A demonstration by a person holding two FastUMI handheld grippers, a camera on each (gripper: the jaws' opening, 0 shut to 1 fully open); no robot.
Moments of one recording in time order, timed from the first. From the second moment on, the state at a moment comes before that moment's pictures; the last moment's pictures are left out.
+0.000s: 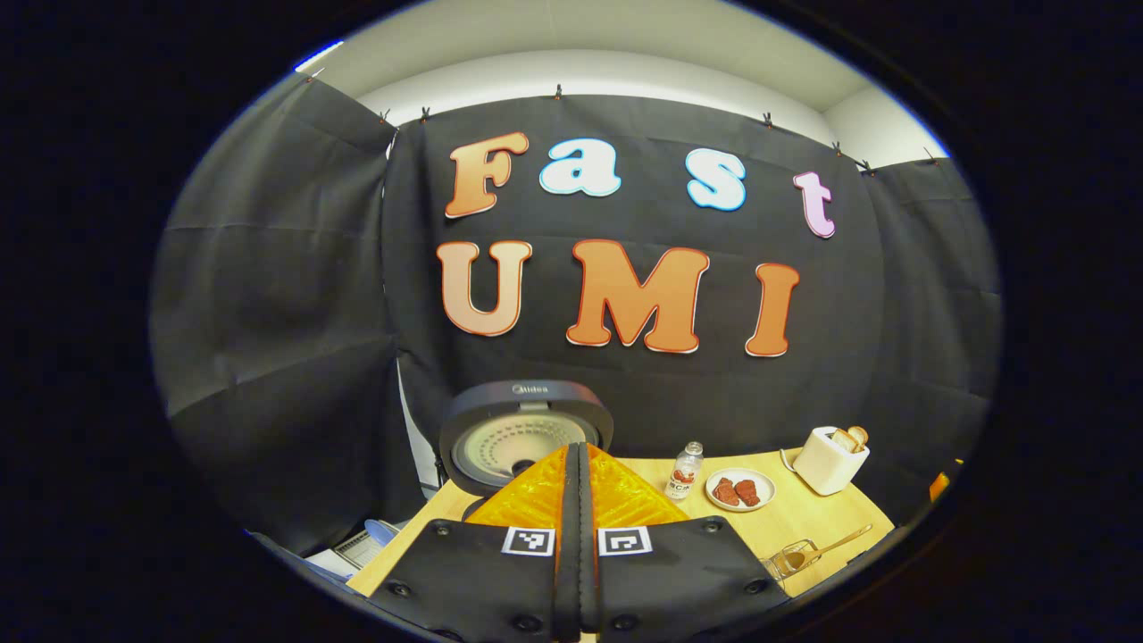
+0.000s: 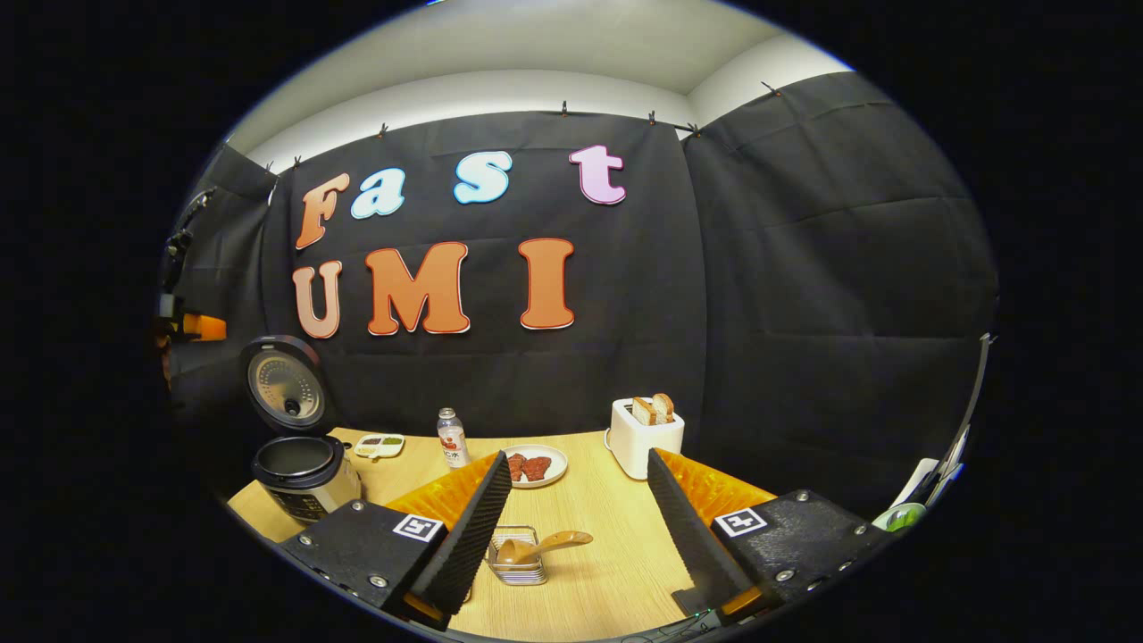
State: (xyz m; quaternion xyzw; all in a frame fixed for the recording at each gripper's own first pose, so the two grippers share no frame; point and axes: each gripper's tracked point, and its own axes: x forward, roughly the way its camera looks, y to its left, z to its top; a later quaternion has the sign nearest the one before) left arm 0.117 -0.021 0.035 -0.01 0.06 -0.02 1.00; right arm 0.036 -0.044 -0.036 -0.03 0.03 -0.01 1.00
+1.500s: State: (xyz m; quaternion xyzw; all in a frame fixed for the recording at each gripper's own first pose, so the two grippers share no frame) left arm 0.017 0.076 0.076 0.01 -0.02 0.13 0.99; right arm 0.110 -0.028 -0.217 0.14 0.19 0.01 0.97
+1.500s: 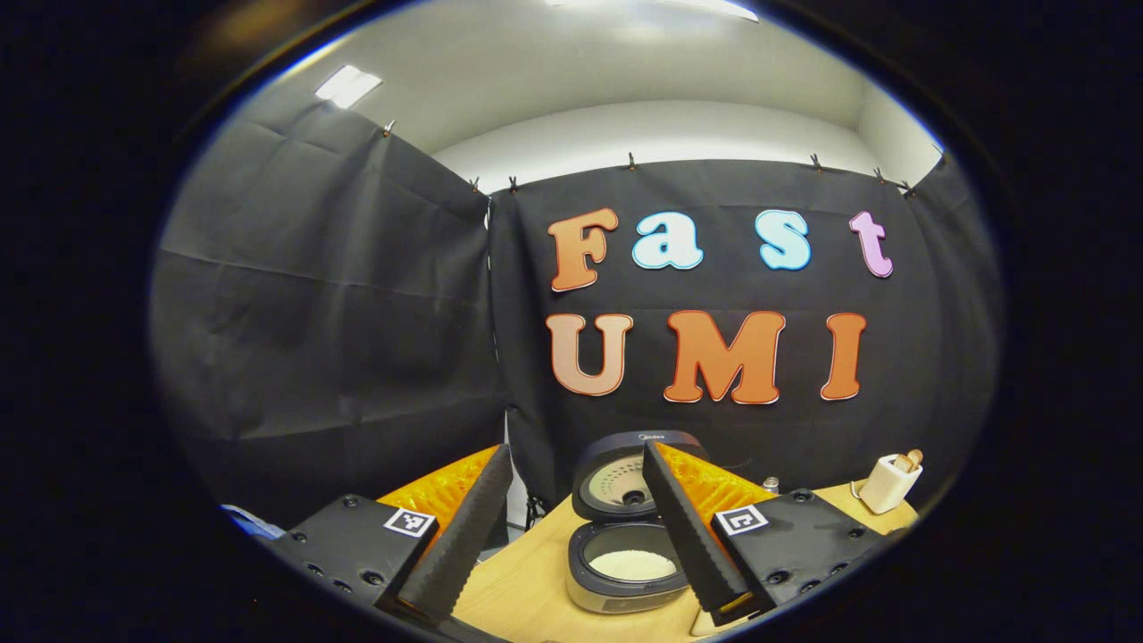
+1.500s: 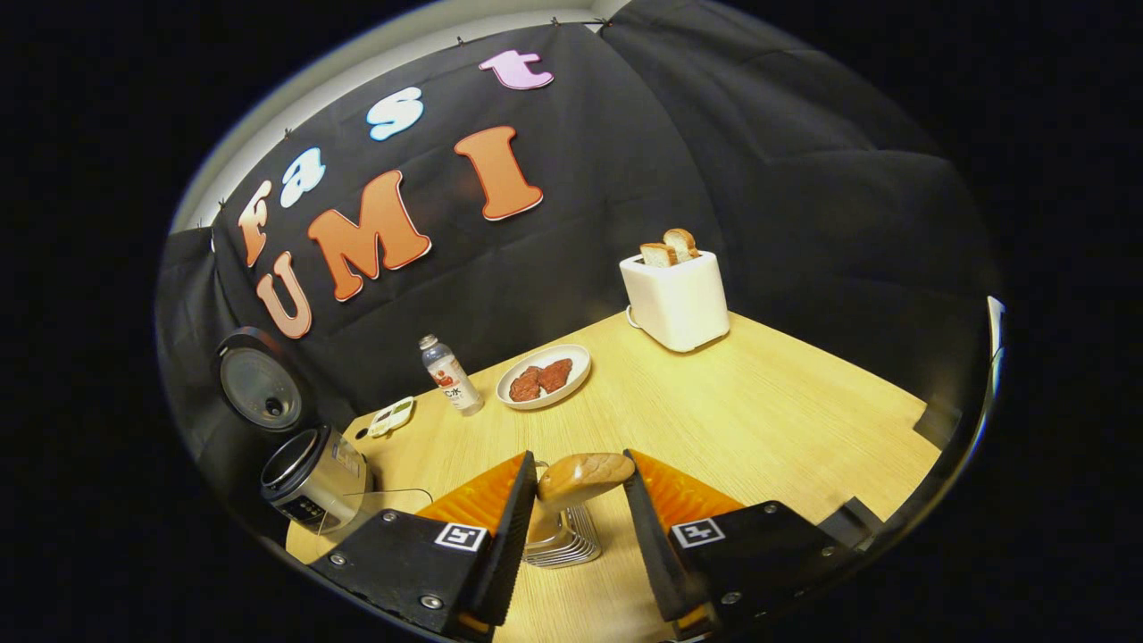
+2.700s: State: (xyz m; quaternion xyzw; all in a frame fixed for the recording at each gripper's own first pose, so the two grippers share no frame) left arm 0.060 0.108 0.066 0.00 -0.02 0.08 1.00; right arm 0.096 0.052 -0.098 0.13 0.13 0.05 0.98
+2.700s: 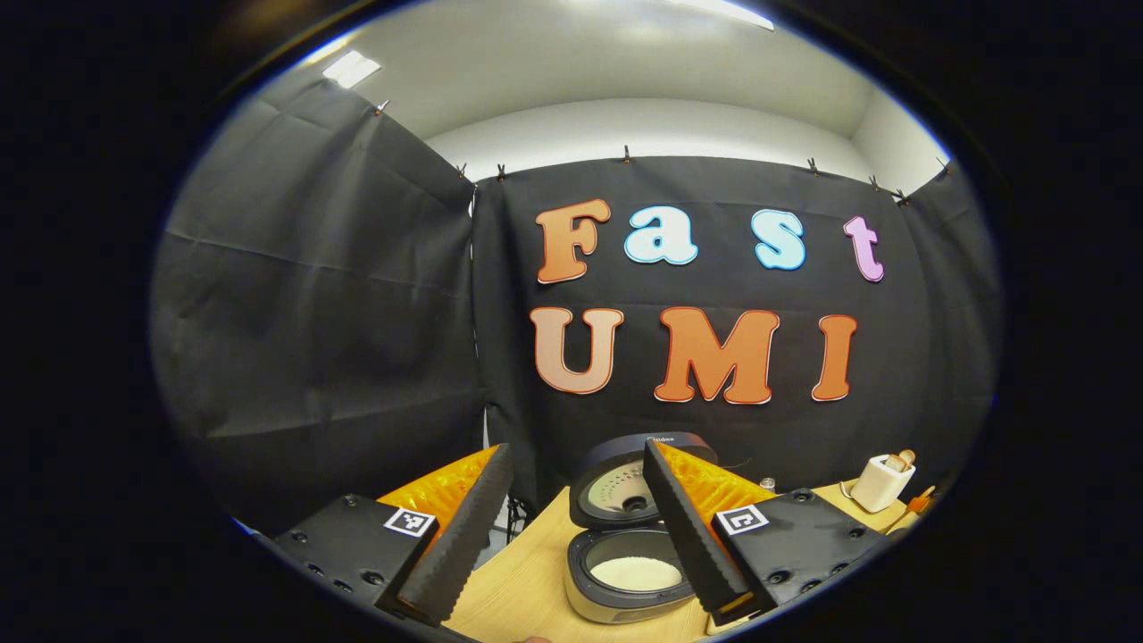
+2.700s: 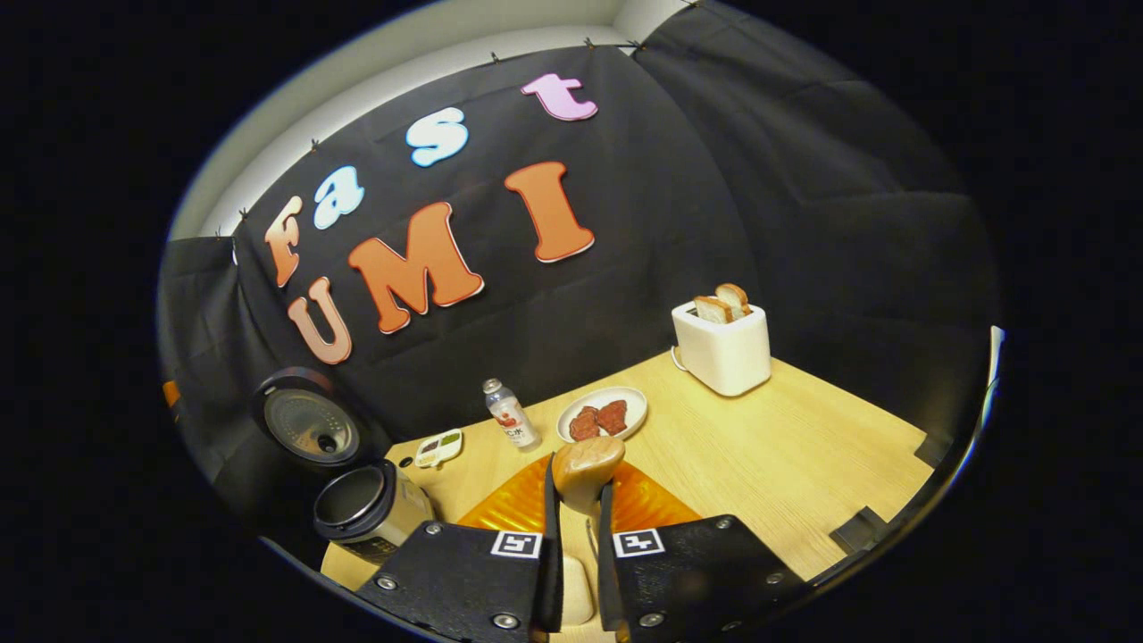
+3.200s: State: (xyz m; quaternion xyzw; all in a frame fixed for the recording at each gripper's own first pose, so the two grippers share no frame) left arm 0.067 0.142 0.071 0.01 -0.02 0.05 1.00; right arm 0.069 0.151 -0.102 0.11 0.13 0.11 0.98
